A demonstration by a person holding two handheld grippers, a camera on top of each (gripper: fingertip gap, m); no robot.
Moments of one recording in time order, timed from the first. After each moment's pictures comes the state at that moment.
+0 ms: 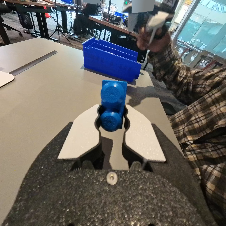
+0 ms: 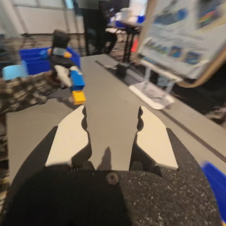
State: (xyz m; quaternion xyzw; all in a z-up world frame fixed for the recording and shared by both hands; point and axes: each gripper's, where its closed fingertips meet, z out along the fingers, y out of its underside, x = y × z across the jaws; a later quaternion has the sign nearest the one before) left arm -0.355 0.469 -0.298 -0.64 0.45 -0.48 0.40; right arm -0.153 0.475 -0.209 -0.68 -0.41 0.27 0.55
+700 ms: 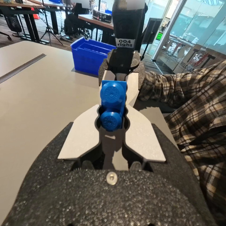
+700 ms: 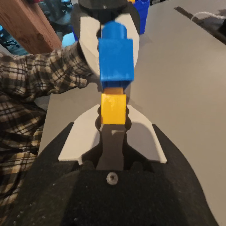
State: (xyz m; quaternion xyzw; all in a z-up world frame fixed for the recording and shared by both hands) left arm -0.338 0.455 -0.290 -0.62 0.47 -0.48 0.40; right arm -0.321 0.442 -0.331 -0.67 -0.54 0.41 0.31
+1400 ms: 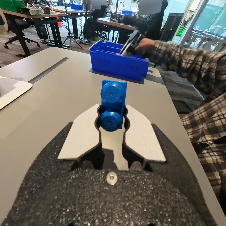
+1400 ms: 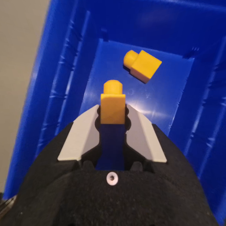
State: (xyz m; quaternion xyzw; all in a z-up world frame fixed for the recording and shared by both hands) left arm -0.356 0.471 -0.292 -0.64 0.46 -0.43 0.44; right arm 0.095 0.526 -0.387 -0.95 -0.14 0.11 0.26
